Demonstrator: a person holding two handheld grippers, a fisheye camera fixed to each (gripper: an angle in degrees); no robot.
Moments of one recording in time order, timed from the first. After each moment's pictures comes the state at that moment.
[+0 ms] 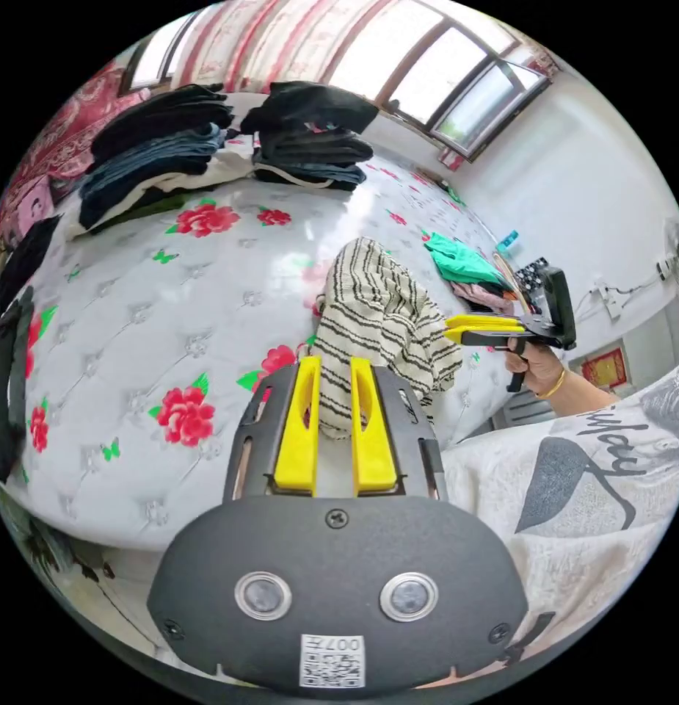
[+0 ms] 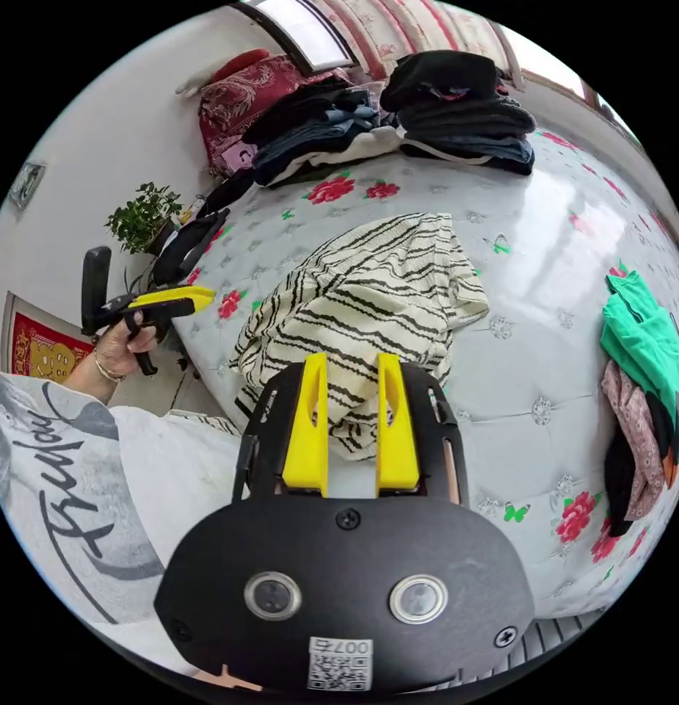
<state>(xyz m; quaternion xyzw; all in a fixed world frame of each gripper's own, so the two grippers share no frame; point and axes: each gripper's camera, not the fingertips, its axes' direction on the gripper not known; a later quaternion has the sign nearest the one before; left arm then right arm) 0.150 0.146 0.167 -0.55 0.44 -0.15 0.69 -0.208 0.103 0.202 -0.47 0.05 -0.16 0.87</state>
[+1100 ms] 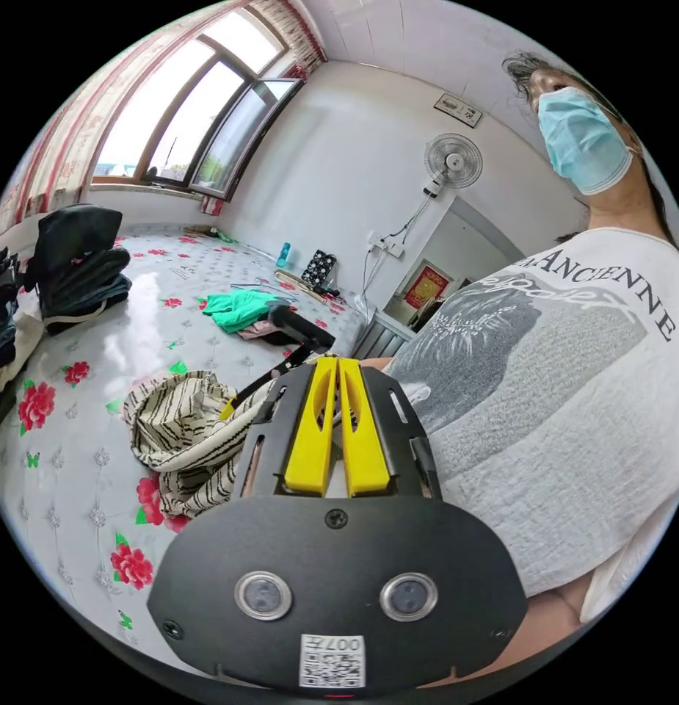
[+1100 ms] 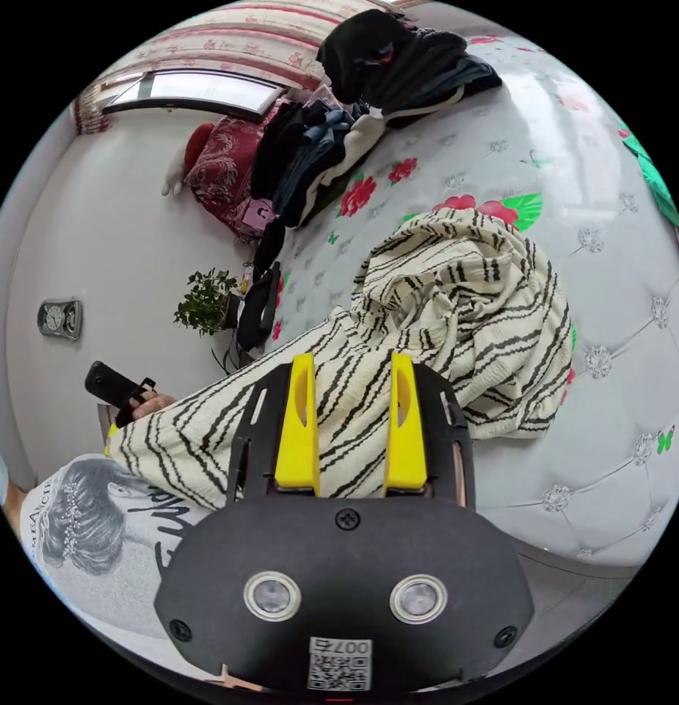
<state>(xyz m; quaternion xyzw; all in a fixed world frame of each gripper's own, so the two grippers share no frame) 0.106 0.065 0.222 -0.27 0.74 -0.14 0.60 -0.212 0.087 0.177 -0.45 -0.07 0.08 0.89</state>
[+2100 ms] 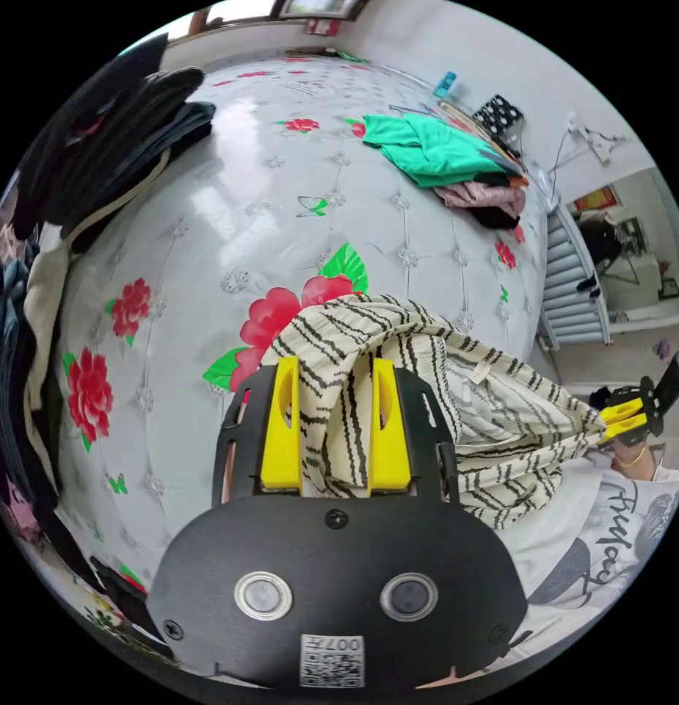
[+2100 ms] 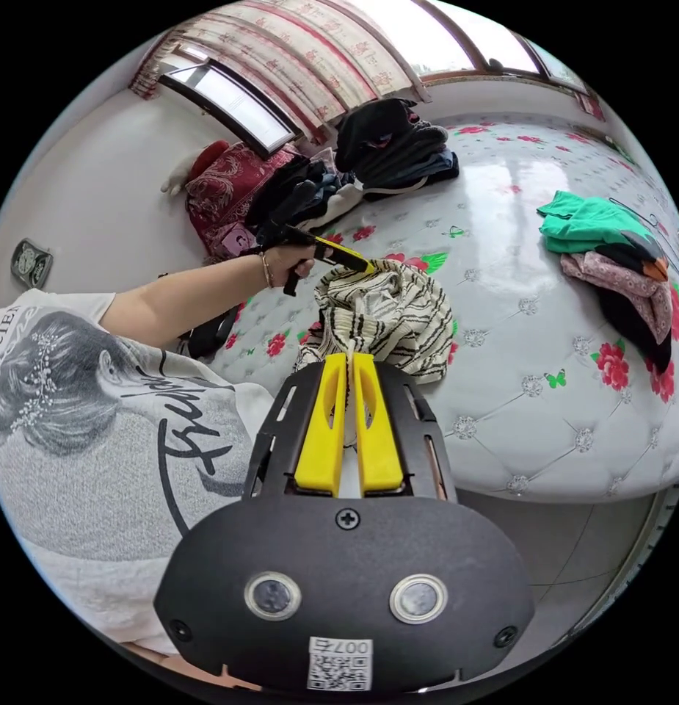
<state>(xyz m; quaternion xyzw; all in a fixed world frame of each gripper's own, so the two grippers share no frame) 0.431 0.174 0.454 -0.57 0.56 0.15 0.58 -0.284 0.150 -0.005 -0.33 0.05 -0.03 0.94</state>
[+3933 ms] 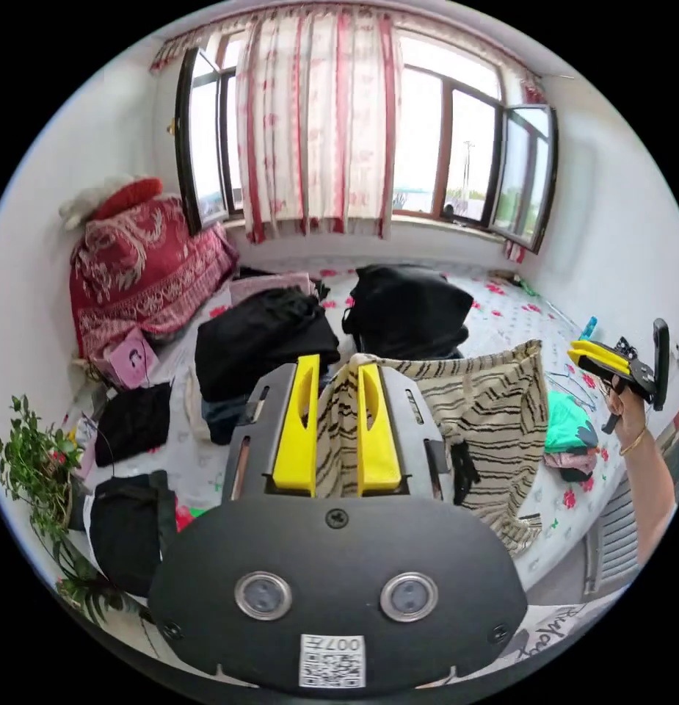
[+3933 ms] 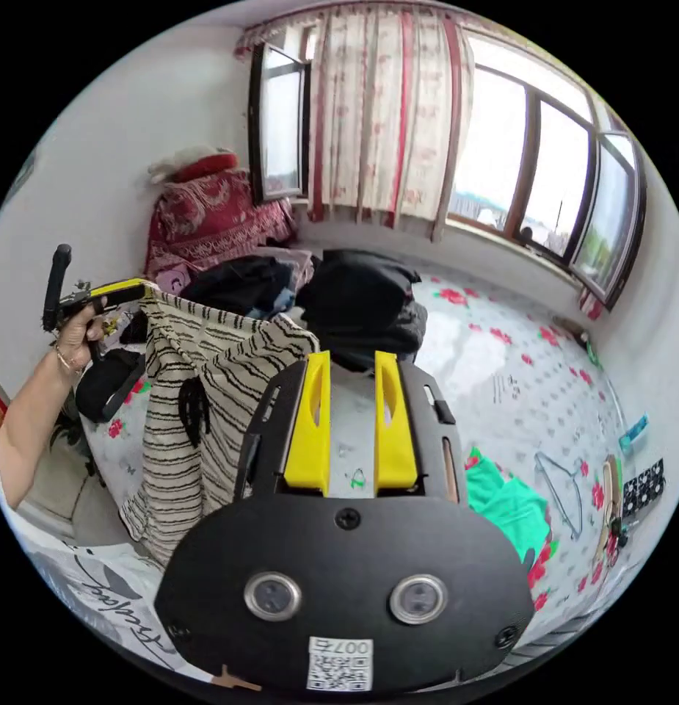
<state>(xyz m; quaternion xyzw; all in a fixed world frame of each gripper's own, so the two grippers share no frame) 0.095 -0.079 0.404 -0.32 0.18 0.12 0.92 -0.361 -0.066 0.222 -0.27 0.10 -0.17 0.94</state>
